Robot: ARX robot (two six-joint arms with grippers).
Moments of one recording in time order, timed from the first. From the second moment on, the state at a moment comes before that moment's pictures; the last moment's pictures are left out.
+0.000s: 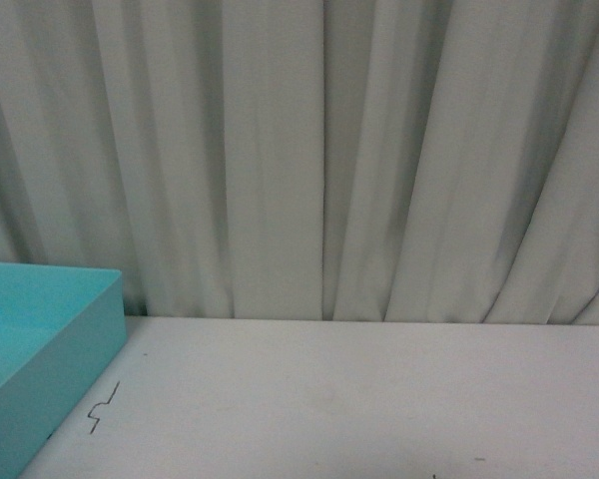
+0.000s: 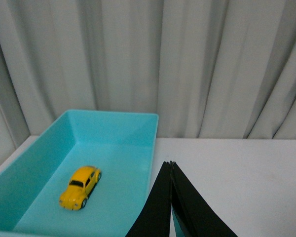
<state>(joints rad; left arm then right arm) 0.00 0.01 0.01 0.01 0.00 0.00 0.00 0.00 0.01 0.00 0.00 -0.01</state>
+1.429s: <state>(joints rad) 0.00 0.01 0.01 0.00 0.00 0.00 0.00 0.00 0.01 0.00 0.00 -0.01</state>
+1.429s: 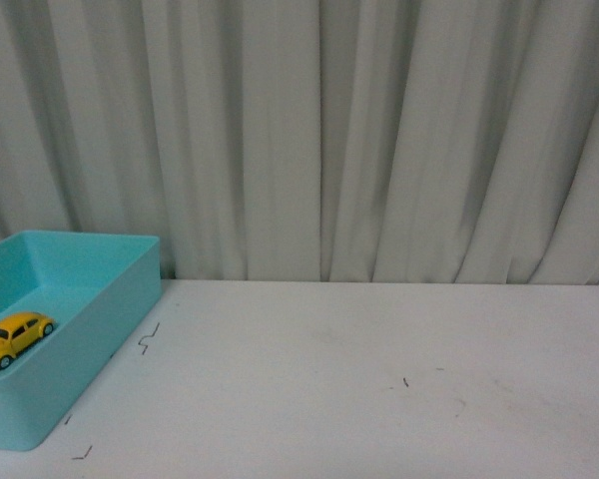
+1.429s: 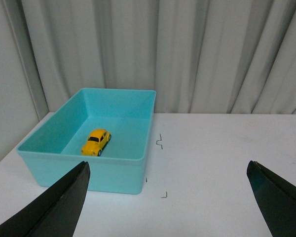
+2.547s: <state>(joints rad) 0.00 0.01 0.01 0.00 0.00 0.00 0.00 0.00 0.01 0.00 0.00 -0.01</state>
